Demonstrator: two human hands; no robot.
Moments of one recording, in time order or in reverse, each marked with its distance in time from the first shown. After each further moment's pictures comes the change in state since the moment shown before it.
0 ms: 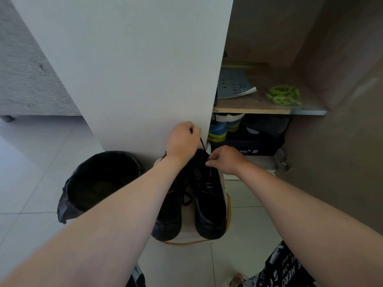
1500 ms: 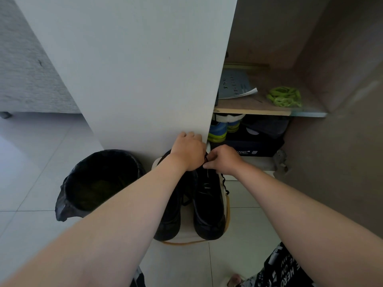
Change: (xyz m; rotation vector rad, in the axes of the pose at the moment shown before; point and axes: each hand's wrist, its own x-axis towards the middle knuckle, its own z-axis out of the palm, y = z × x) left_hand 0.000 -0.015 0.016 1.013 -0.345 0.528; right_hand 0.004 -0.004 0.008 0.177 0.021 0.003
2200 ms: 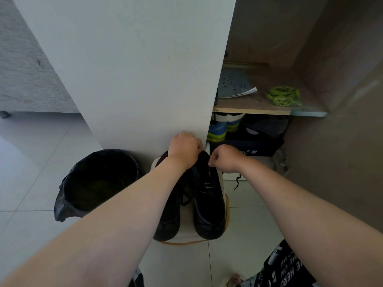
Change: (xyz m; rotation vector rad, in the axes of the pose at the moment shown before) left_hand -0.002 -0.005 0.005 -0.375 0.056 -0.165; right_hand 0.003 0.004 -0.016 -0.121 -0.122 0.007
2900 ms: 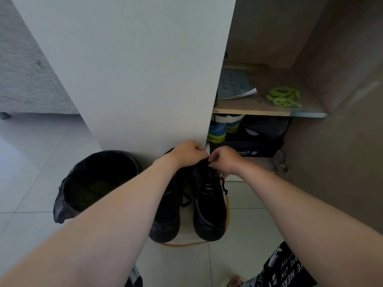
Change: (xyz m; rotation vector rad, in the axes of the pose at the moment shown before) left_hand 0.005 -0.004 0.004 -0.589 -0.226 -0.167; right_hand -0.003 -0.002 0.010 0.243 0.029 0.067
